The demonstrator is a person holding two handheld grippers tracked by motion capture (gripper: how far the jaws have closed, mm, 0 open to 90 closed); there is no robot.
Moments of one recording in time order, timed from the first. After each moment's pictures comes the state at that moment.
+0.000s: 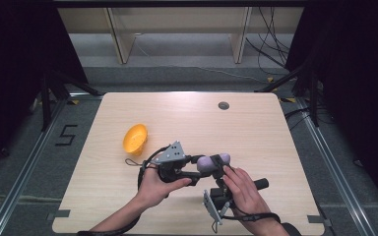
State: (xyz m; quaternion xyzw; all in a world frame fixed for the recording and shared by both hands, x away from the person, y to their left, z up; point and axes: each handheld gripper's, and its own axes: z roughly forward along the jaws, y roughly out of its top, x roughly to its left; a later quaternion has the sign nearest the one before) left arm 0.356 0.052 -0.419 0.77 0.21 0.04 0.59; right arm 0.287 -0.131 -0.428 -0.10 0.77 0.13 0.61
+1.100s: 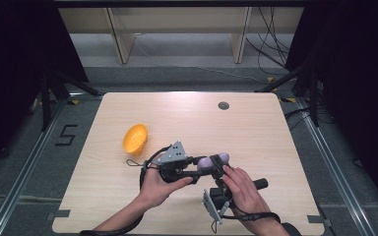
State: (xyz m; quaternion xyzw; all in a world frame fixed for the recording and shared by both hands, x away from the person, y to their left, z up) left arm 0.354 0.050 -0.417 0.78 0.22 0.05 0.59; right arm 0.289 -0.130 -0.429 -0.10 0.78 0.14 0.61
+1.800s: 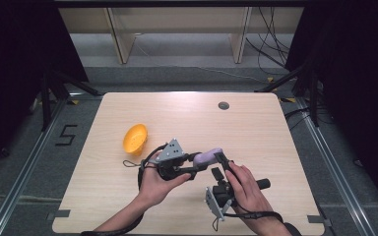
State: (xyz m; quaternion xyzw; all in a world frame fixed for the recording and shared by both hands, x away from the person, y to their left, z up) left arm 0.358 0.058 -0.416 0.77 0.26 0.09 0.57; right arm 0.292 -0.136 -0.430 -0.08 0.78 0.13 0.61
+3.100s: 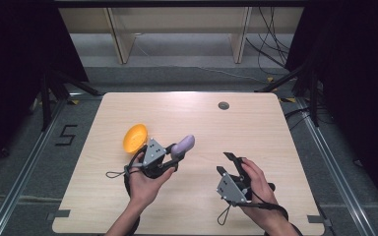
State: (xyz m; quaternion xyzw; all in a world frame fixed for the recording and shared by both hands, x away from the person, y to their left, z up) left arm 0.359 0.094 -0.432 0.73 0.35 0.24 0.54; right arm 0.303 -0.165 -0.426 0.09 0.82 0.25 0.50
